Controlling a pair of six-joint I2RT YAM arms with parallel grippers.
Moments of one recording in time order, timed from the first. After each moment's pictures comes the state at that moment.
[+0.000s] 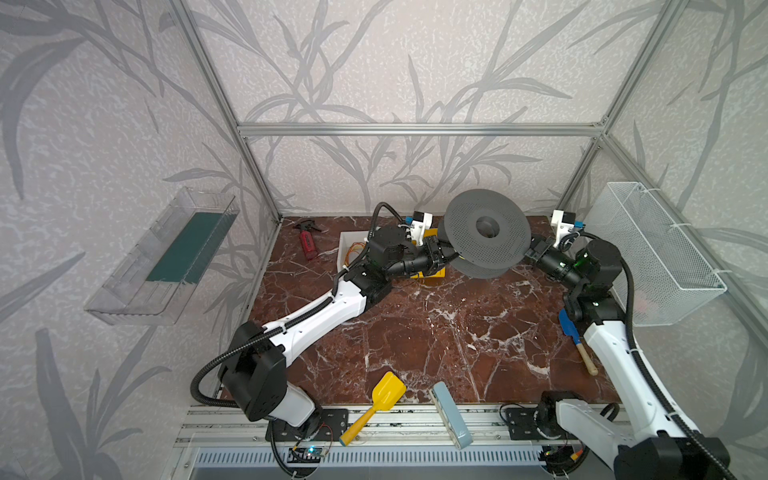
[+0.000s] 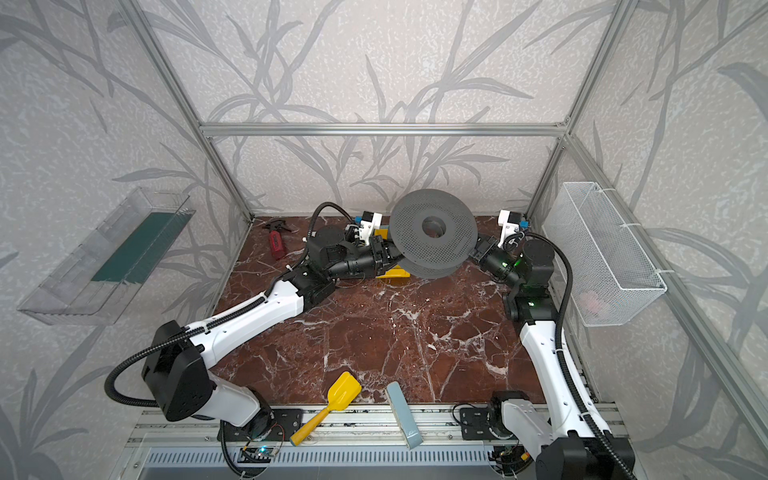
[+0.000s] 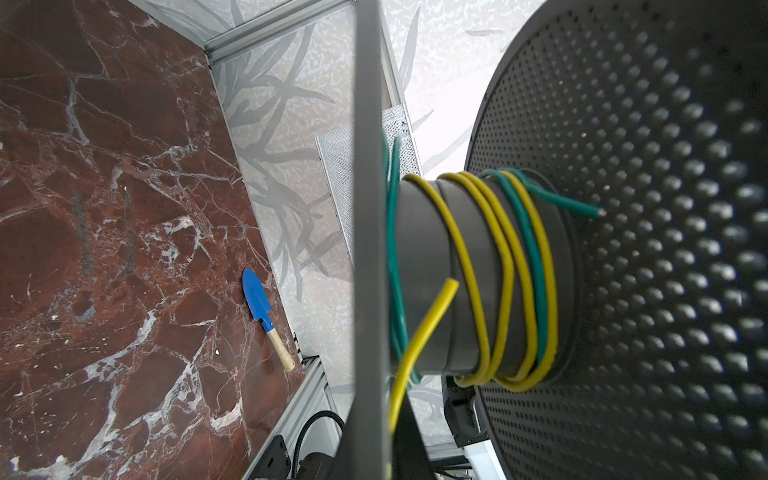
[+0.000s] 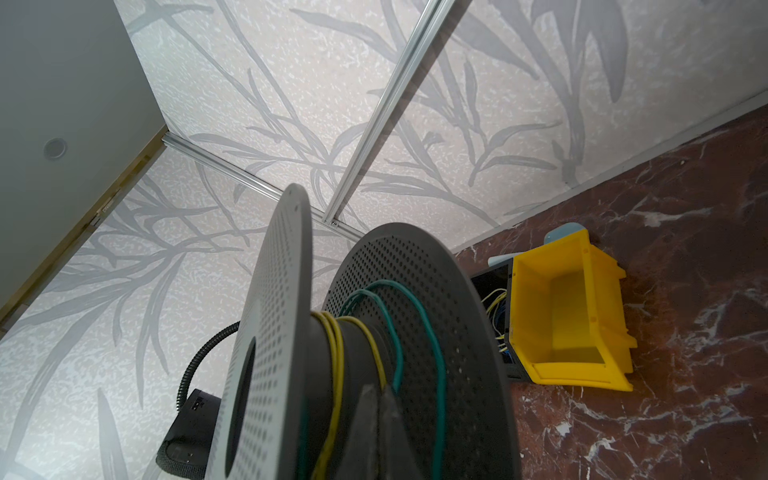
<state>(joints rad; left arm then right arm) -0.70 1.50 1.20 0.26 0.57 -1.22 0.00 1.01 0.89 0.13 -0.71 1.04</state>
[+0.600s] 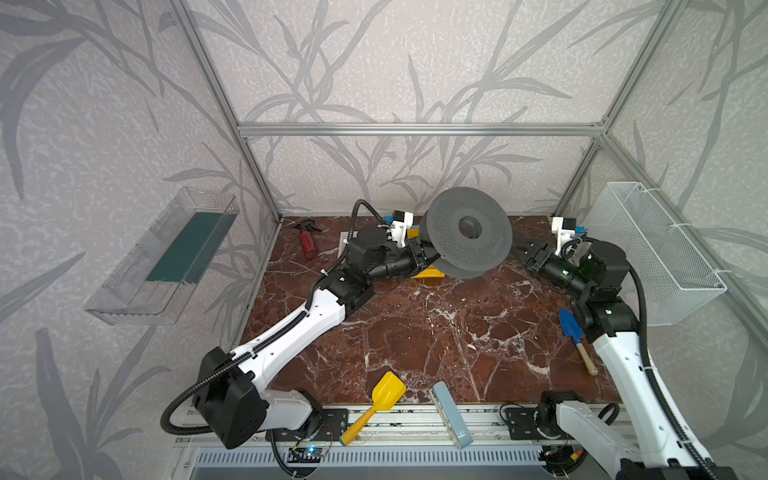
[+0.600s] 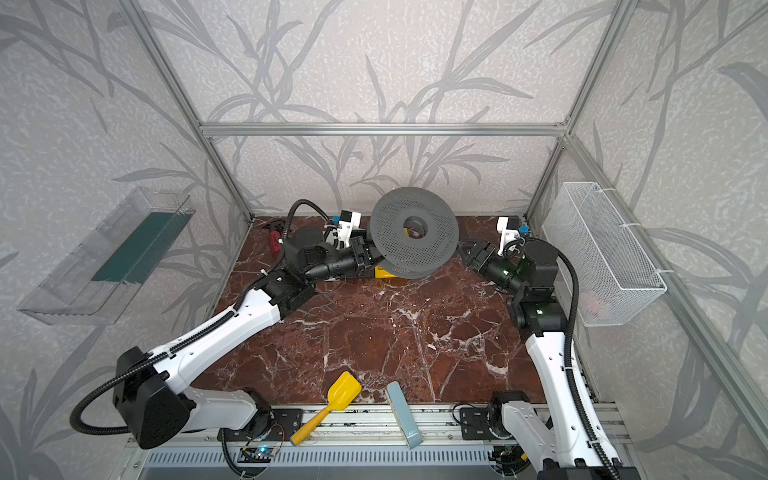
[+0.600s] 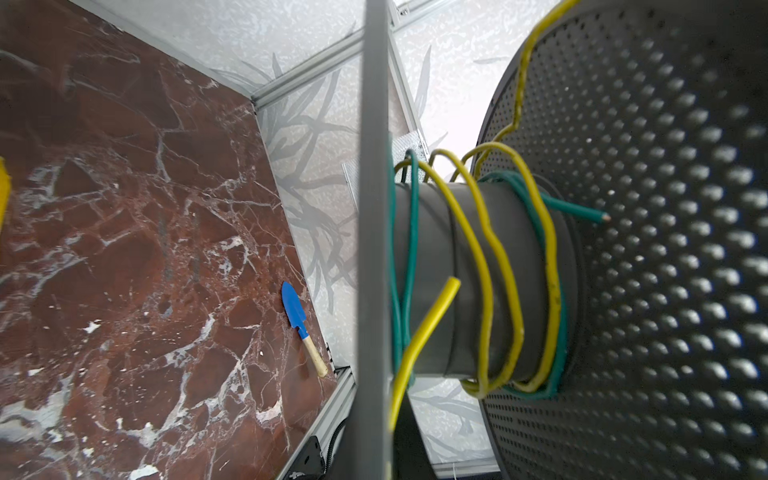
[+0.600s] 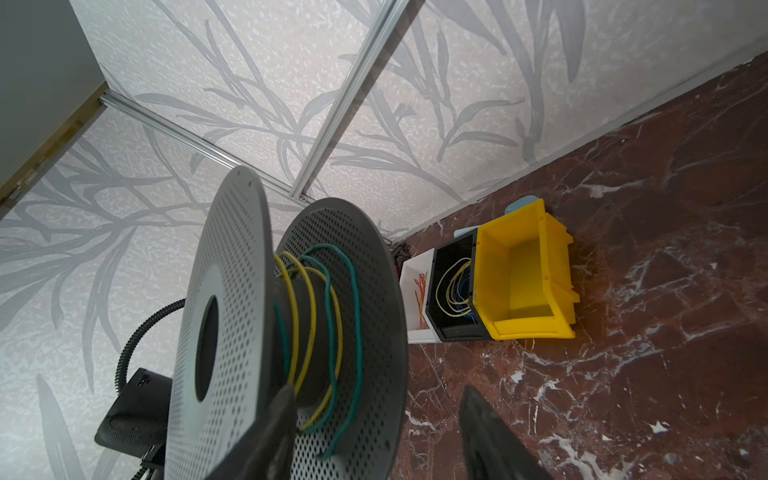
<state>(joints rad) -0.60 1.33 1.13 0.10 0.49 -1.11 0.01 0.92 0.95 -0.19 -0.71 0.88</state>
